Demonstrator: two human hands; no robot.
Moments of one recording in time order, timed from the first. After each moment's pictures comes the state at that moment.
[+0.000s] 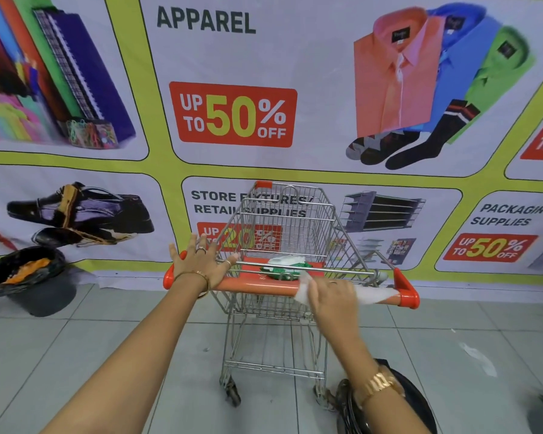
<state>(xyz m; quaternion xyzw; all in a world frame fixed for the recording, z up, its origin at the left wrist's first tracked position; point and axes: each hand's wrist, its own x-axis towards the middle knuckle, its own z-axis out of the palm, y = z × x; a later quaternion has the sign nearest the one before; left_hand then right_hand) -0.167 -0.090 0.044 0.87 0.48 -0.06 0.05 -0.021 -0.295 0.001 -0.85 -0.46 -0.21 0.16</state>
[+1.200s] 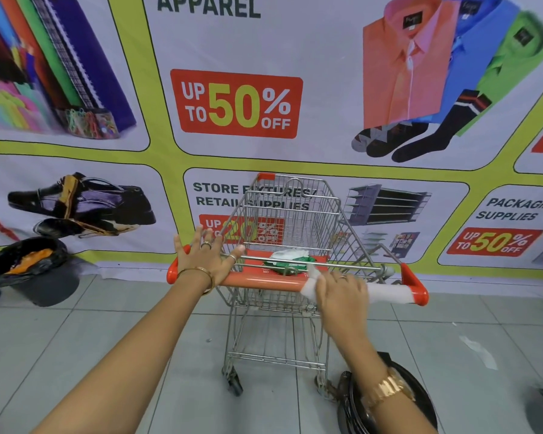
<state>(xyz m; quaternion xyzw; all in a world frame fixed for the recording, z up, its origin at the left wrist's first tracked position) -0.169 -0.094 0.047 0.88 0.46 -0.05 0.04 -0.031 -0.294 0.009 -0.88 -0.41 -0.21 0.12</state>
